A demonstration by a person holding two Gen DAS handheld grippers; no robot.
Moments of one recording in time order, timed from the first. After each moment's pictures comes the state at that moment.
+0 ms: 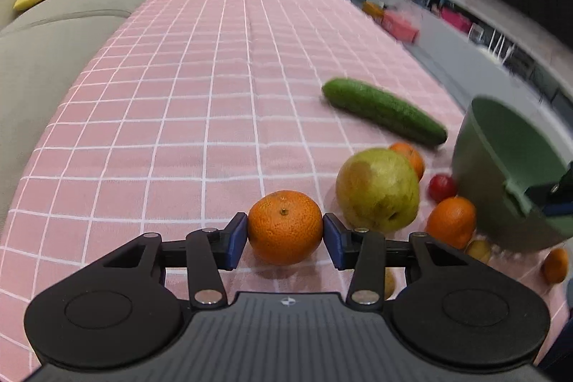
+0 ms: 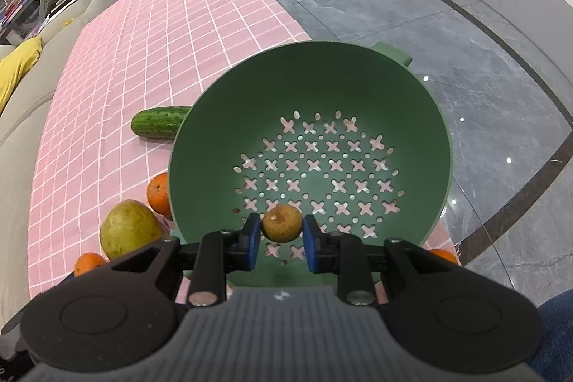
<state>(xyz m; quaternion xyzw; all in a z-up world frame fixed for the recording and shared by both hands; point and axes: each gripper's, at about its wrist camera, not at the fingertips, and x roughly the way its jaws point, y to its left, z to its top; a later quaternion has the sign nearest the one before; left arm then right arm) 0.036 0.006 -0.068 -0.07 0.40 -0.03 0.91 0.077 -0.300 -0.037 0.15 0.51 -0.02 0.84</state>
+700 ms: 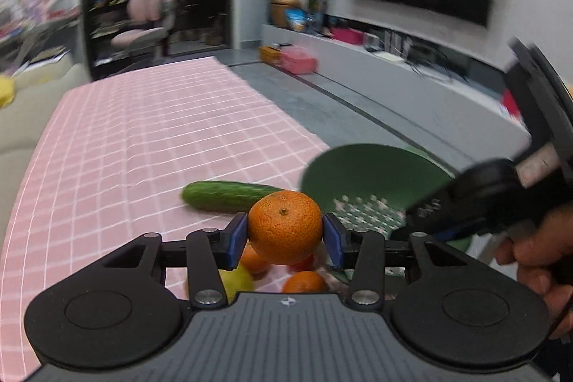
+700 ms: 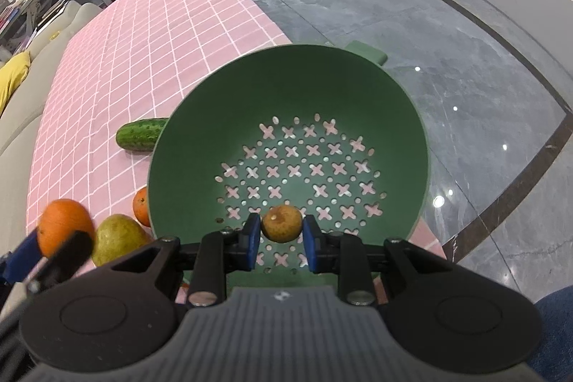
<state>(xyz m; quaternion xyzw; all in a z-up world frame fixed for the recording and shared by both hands) 0.041 -0.109 -0.001 0.05 0.31 -0.18 0.93 0.081 -0.318 -0.040 0.18 0.52 -0.04 0.84</state>
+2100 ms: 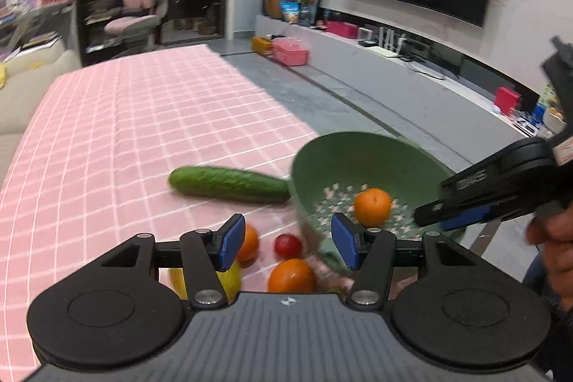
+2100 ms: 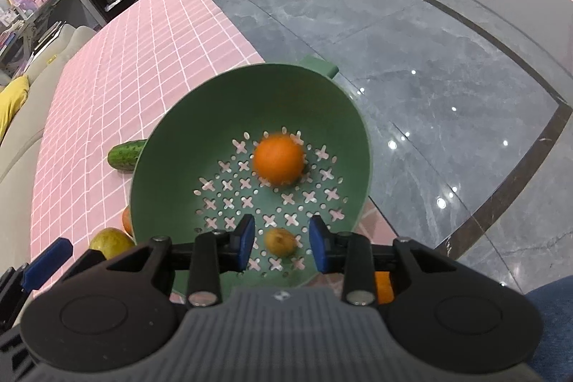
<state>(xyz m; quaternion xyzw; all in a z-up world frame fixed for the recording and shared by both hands) 0.049 -0.095 -0.023 0.02 0.33 -0.19 0.93 0.063 -0.349 -0.032 0.20 0.49 -0.05 0.84</state>
